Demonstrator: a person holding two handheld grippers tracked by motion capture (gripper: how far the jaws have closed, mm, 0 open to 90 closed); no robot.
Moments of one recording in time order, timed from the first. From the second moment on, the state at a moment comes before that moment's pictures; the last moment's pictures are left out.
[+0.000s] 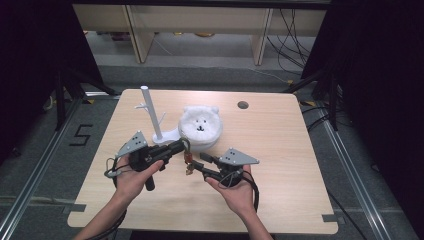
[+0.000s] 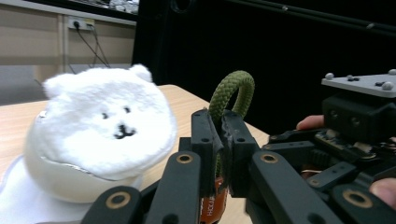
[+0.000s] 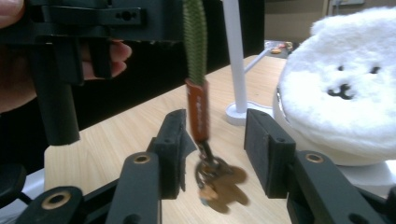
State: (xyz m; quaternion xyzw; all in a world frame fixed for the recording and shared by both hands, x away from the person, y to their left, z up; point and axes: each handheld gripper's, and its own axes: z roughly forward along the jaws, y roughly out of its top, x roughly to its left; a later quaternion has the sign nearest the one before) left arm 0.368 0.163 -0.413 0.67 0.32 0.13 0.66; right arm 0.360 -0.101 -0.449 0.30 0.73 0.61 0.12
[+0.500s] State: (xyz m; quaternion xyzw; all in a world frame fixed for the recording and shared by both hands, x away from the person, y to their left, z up) left arm 0.364 0.201 -0.409 0.66 0.35 0.17 0.64; right arm 0.355 -0.129 -0.449 0.32 0.73 0.58 0.14
